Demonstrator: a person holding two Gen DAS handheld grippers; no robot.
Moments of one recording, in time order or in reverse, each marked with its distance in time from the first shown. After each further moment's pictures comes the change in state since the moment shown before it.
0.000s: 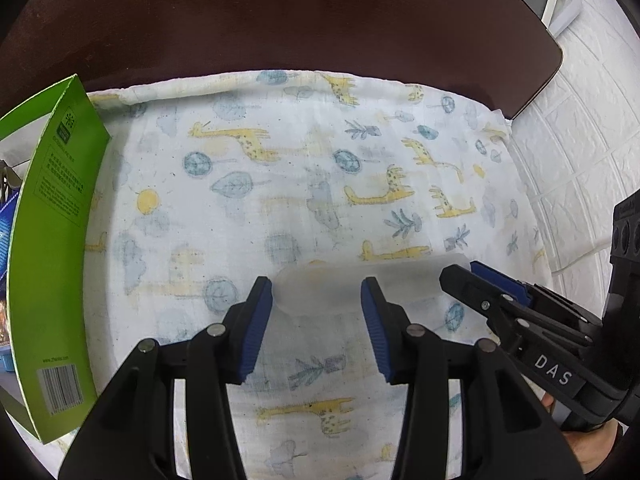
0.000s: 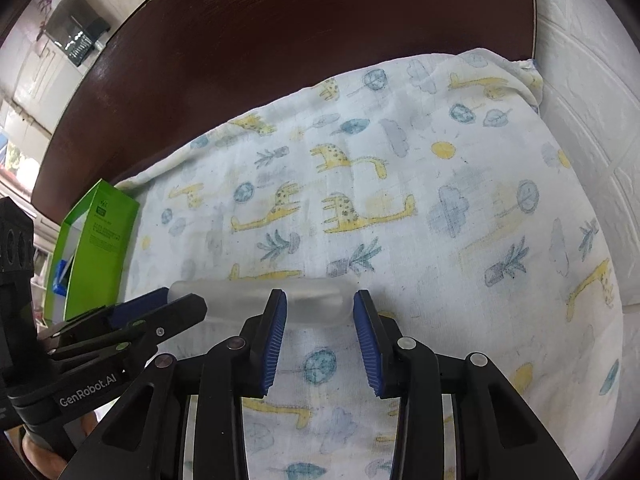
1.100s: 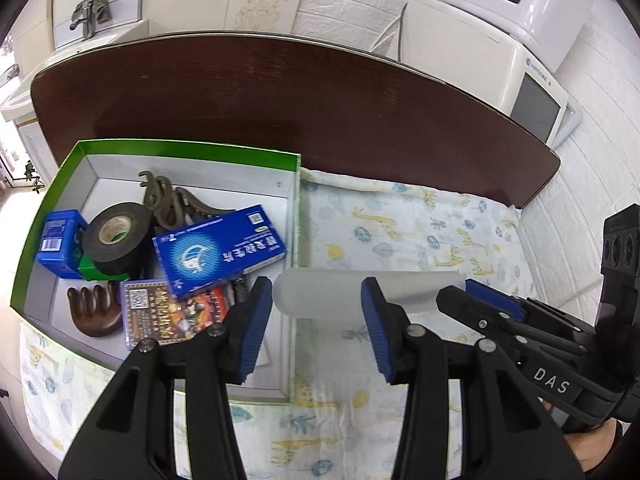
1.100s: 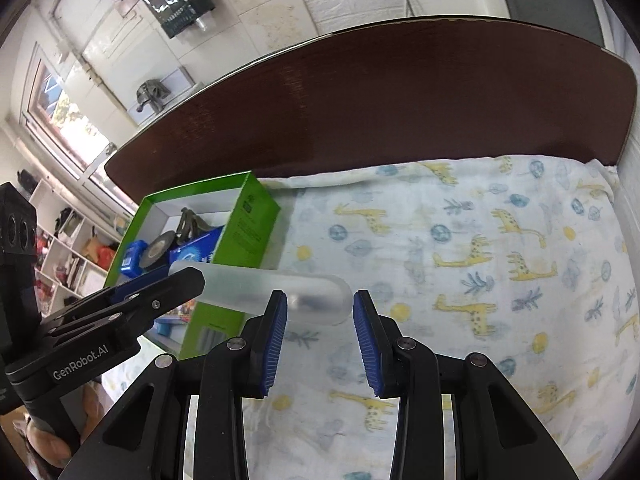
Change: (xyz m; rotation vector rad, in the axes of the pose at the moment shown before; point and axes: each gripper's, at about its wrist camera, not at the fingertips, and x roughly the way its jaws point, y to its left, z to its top) left arm -0.136 0.116 -0.029 -0.130 -0.249 0.062; right arm -0.033 0.154 -0.001 -0.196 -0.070 0.119
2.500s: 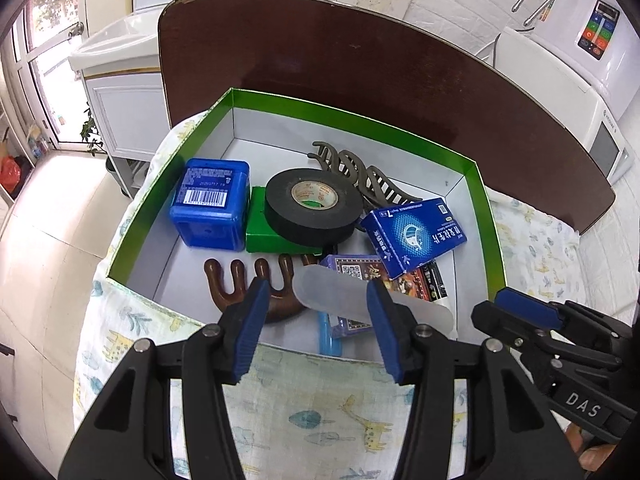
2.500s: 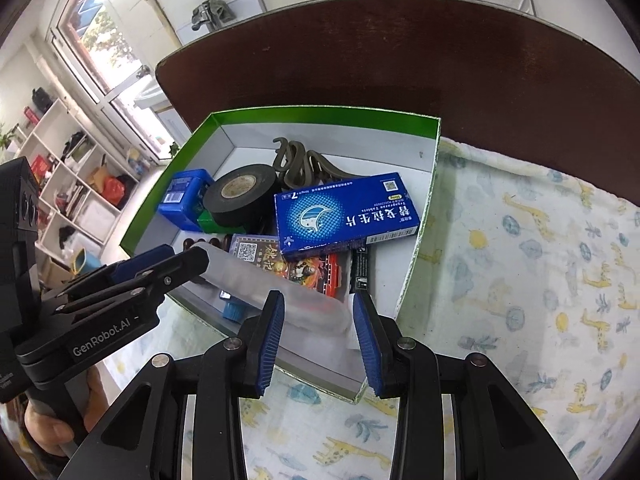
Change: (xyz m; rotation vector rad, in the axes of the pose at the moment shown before) left arm -0.027 0.130 -0.032 -0.107 -0.028 0.152; right arm 0.073 0.144 -0.016 -0.193 0.119 -0.012
